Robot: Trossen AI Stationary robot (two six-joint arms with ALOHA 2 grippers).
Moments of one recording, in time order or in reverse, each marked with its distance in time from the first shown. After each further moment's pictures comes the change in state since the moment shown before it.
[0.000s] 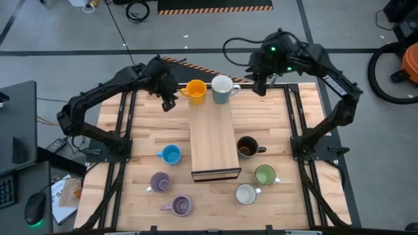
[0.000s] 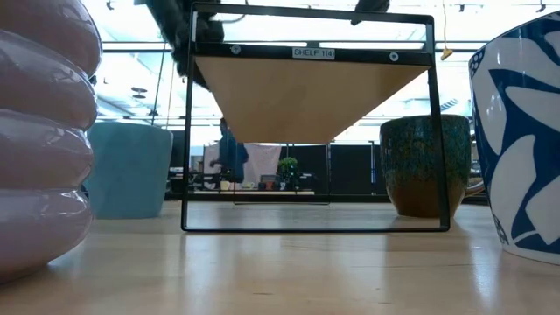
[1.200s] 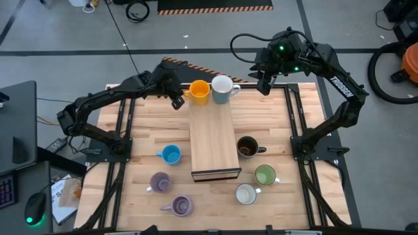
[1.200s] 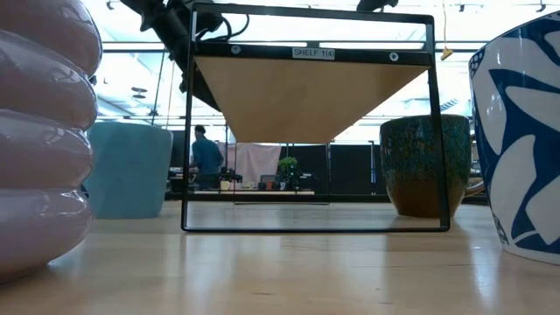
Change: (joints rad) left arm -0.010 0.002 -0.186 0.344 -0.172 -0.165; right arm 0.000 -0.046 0.000 0.001 0.008 0.075
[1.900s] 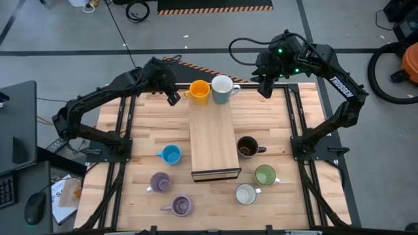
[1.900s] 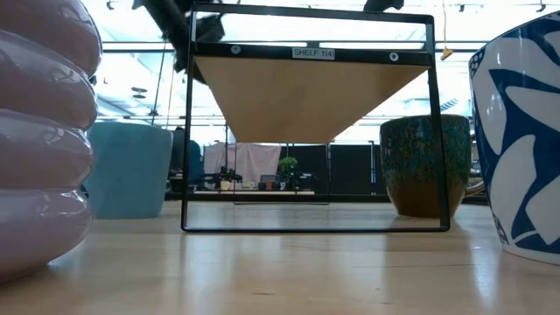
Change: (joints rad) left arm -0.012 -0.068 0.088 -0.088 -0.046 0.022; right arm 0.015 0.001 -0.001 -0.077 -0.016 0.055
